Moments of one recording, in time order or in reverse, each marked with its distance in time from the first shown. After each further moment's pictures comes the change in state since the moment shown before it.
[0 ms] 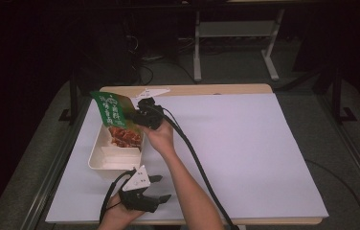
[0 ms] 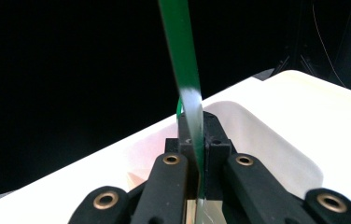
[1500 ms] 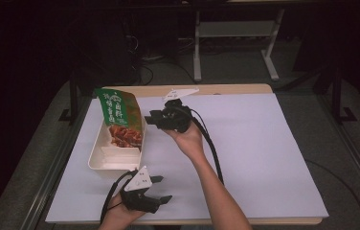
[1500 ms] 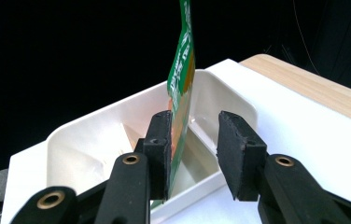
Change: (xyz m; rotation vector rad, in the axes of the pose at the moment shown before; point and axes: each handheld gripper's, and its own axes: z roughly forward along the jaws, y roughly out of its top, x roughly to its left) left arm 0.000 0.000 0.003 0.018 -0.004 0.014; right arm -0.007 -0.008 -0.082 0.054 -0.048 -0.030
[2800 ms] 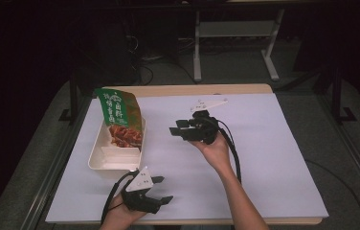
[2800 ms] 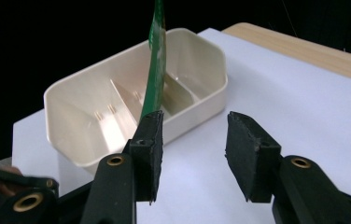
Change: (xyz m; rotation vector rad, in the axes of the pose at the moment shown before) left arm -0.002 0.000 0.003 0.004 0.000 0.003; right arm -0.017 -0.044 -0.059 0.049 -0.029 0.058
